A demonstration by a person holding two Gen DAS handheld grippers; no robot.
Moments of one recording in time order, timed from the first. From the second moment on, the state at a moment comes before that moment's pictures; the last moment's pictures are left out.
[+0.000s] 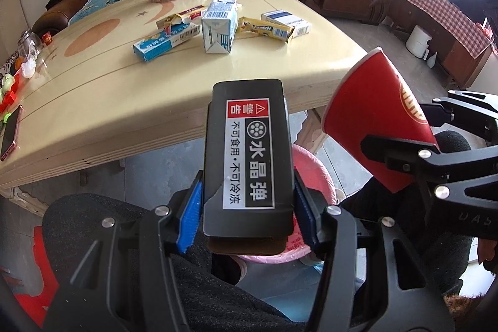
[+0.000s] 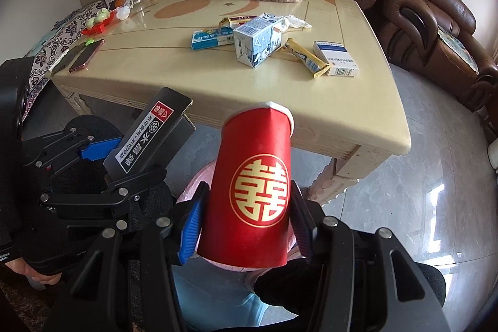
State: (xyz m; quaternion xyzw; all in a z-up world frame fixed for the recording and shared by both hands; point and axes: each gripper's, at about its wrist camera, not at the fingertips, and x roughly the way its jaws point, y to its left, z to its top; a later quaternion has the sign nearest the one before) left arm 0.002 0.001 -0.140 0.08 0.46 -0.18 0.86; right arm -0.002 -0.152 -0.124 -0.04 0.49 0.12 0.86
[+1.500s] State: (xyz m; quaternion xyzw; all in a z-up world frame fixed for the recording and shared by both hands) left arm 0.096 -0.013 -0.360 0.02 0.72 -0.16 0.67; right arm 0.086 -0.170 -0.351 0.04 0.65 0.07 0.75
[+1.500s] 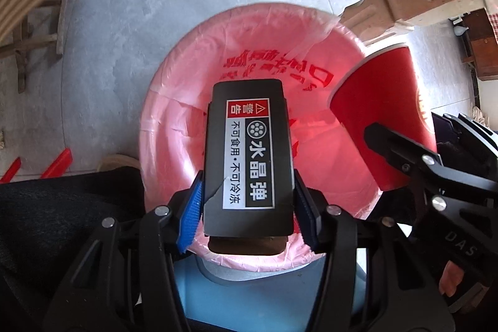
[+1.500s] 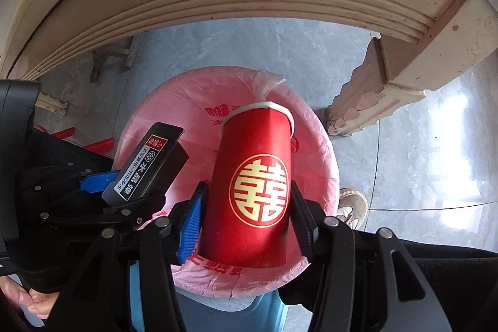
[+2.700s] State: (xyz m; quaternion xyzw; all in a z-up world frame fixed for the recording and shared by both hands) left arm 0.086 0.001 -0.297 0.09 0.68 -0.11 0.72; right arm 0.070 -0.171 -0.284 0.06 0.61 0.13 0.78
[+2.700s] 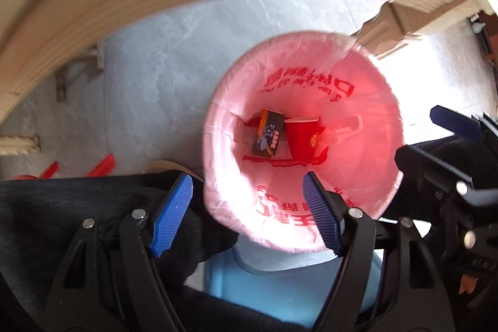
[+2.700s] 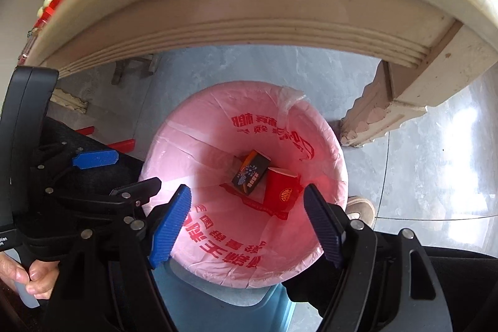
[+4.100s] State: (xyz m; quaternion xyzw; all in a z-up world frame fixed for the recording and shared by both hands) left arm 0.260 0.036 -0.024 0.29 0.57 -0.29 0.72; right arm 0.251 -0.276 0.006 0.06 0.45 0.15 0.88
